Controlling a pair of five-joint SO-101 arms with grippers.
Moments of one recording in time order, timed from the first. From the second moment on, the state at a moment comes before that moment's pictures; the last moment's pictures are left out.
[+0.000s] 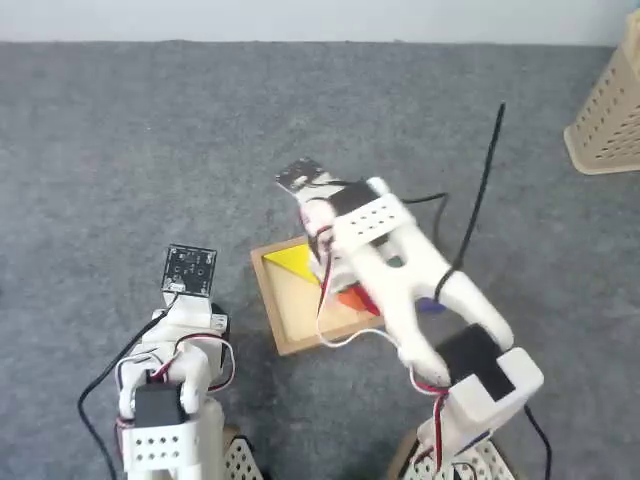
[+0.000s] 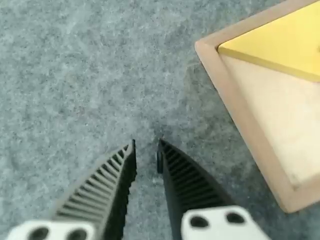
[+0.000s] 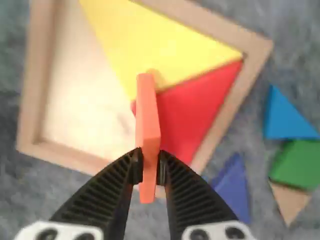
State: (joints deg) left arm -11.0 -103.5 97.1 72.6 -6.1; right arm -36.8 8.4 11.4 74.6 7.6
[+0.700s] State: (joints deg) left arm -11.0 -103.5 97.1 72.6 -6.1; right arm -42.6 8.4 17.2 58.9 6.7
